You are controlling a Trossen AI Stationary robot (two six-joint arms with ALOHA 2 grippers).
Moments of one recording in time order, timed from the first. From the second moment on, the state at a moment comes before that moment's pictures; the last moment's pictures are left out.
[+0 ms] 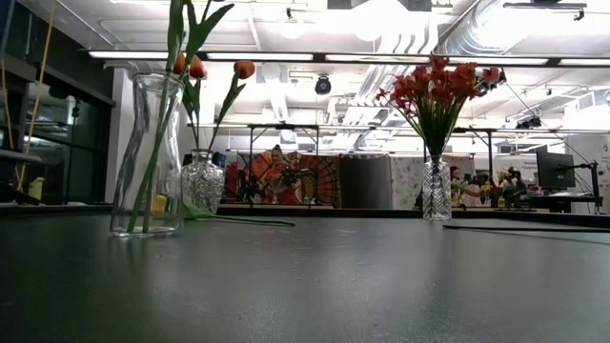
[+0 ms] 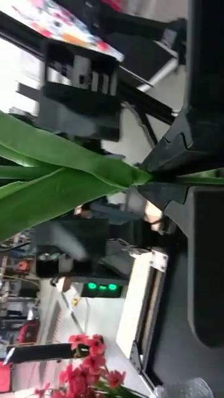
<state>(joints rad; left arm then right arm) -0.18 1.57 1.46 0.05 -0.19 -0.24 0.39 1.20 1.11 0.20 0.59 0.17</state>
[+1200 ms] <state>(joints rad) -0.18 1.53 1.54 -0.18 -0.16 -0.19 0.42 1.09 1.11 0.08 0.61 0.15</state>
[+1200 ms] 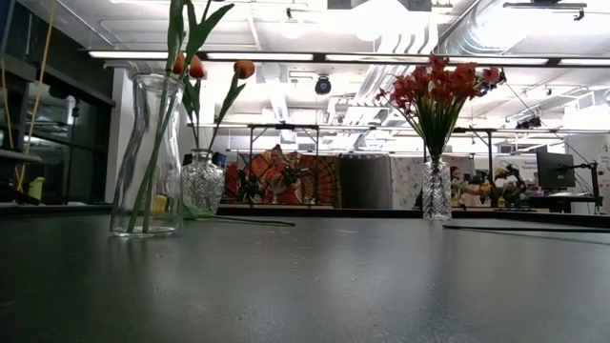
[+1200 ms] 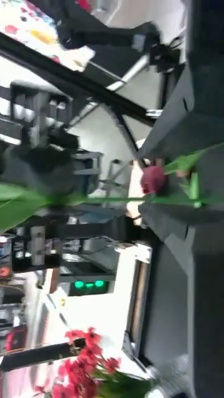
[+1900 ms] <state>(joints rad) -0.31 1.28 1.25 -0.11 -0.33 -0.40 0.88 1.15 1.11 0.06 0.69 0.37</state>
